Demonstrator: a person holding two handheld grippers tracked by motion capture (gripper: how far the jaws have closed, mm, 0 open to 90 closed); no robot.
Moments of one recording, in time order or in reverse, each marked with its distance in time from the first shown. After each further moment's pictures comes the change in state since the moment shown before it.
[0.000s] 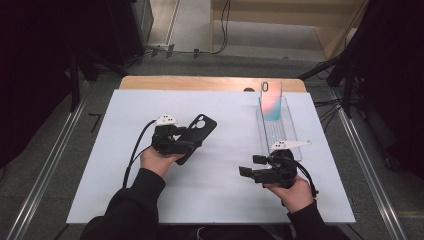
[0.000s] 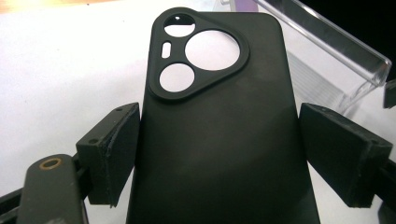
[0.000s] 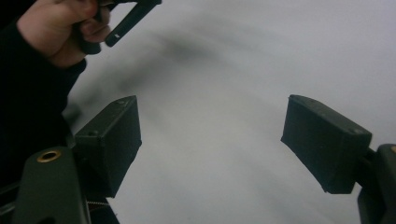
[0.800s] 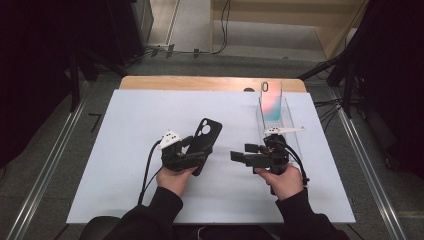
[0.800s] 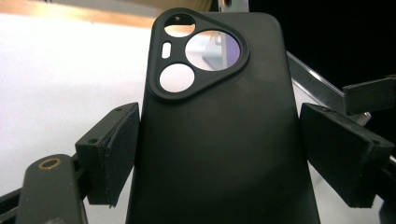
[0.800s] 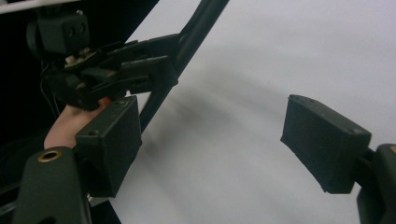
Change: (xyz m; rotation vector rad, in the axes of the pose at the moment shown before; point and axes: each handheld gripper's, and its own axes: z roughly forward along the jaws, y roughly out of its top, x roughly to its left) left arm -0.044 -0.037 0.010 -0.240 0.064 -0.121; right arm 0.009 0.037 0.011 -0.043 0.034 0.095
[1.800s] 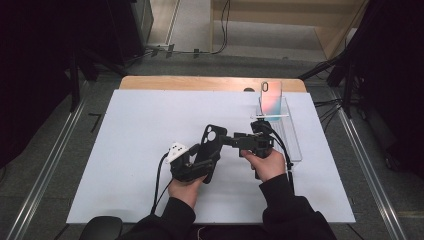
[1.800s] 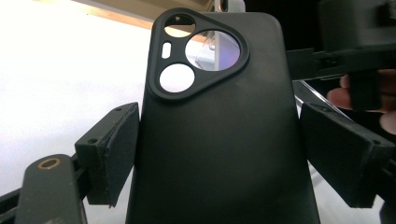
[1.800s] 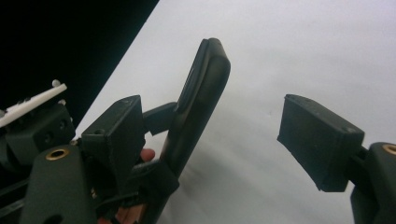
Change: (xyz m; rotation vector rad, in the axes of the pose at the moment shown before) left arm -0.022 -0.029 0.008 -0.076 0.007 -0.095; right arm -0.009 0.033 0.040 -0.002 -0.003 0.107
